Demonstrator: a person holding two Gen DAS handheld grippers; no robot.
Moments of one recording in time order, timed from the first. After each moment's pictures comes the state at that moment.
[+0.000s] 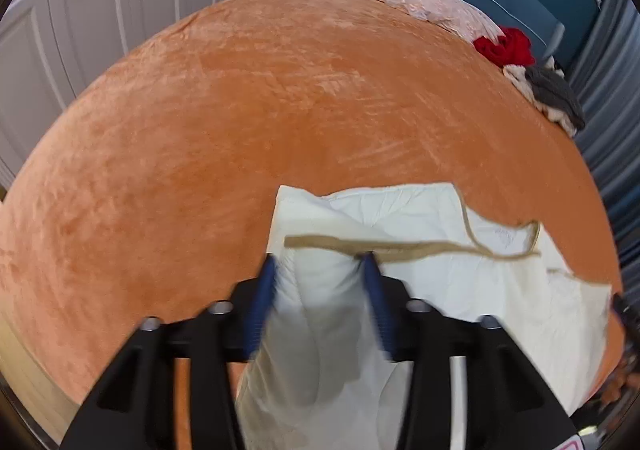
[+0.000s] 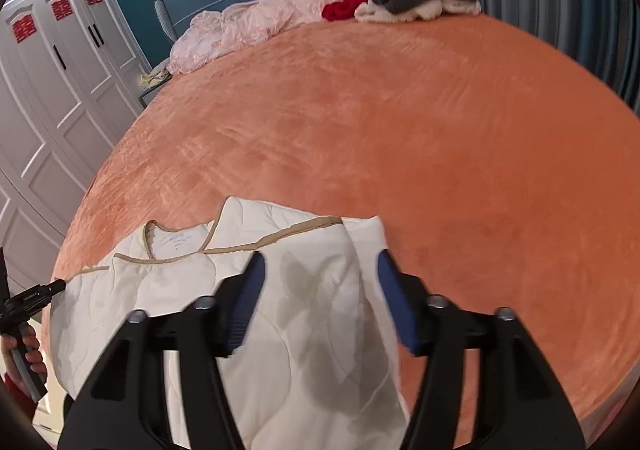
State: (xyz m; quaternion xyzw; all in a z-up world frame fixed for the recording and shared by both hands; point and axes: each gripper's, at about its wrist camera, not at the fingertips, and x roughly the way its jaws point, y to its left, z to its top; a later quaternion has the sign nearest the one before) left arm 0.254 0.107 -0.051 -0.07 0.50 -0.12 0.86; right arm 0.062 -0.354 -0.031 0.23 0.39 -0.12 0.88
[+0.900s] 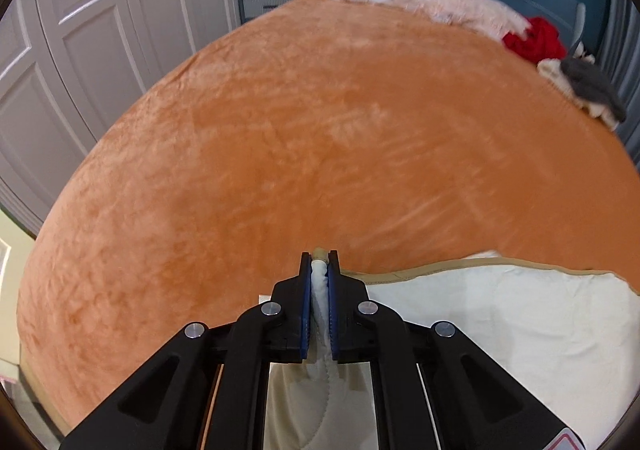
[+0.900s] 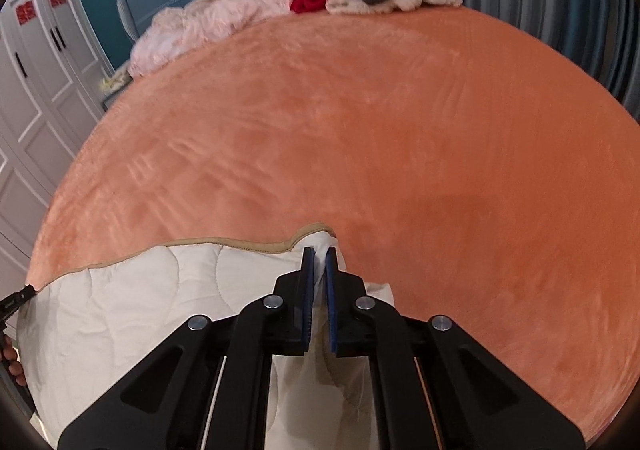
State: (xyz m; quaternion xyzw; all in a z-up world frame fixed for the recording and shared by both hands) left arm 0.336 0.052 -0.066 0.03 0.47 -0.05 0.88; right arm 0.141 -0.380 -0.065 0.22 0.41 -0.19 0.86
